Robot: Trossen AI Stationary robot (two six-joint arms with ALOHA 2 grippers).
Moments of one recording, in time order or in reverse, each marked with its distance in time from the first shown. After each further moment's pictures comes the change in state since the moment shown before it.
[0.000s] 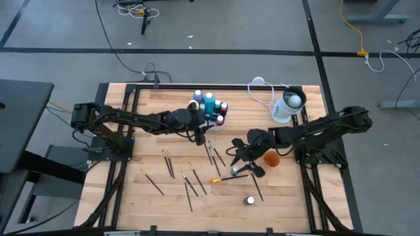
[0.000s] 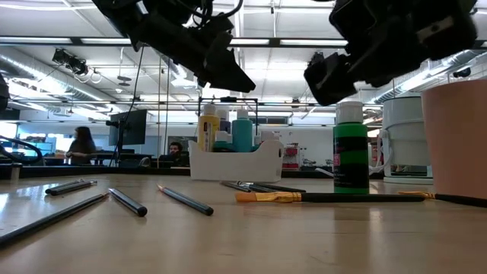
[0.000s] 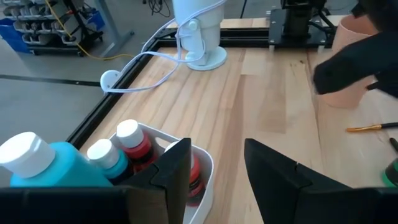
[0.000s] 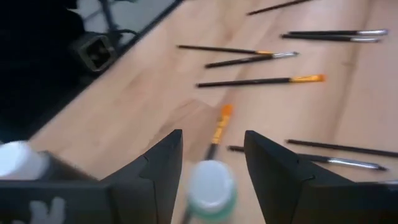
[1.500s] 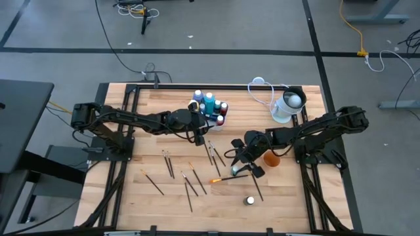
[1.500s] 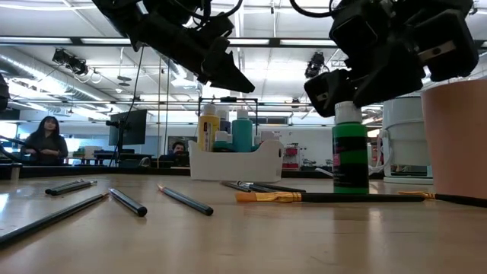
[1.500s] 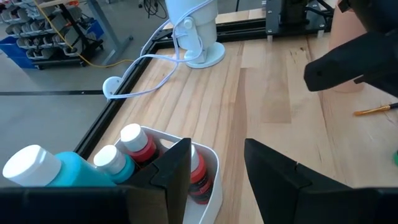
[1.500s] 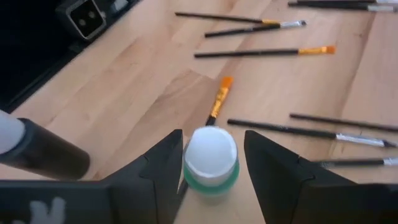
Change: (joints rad) left arm 0.000 0.001 0.000 -0.009 0.000 0.096; right arm -0.003 0.038 -0.001 -0.059 0.016 -0.060
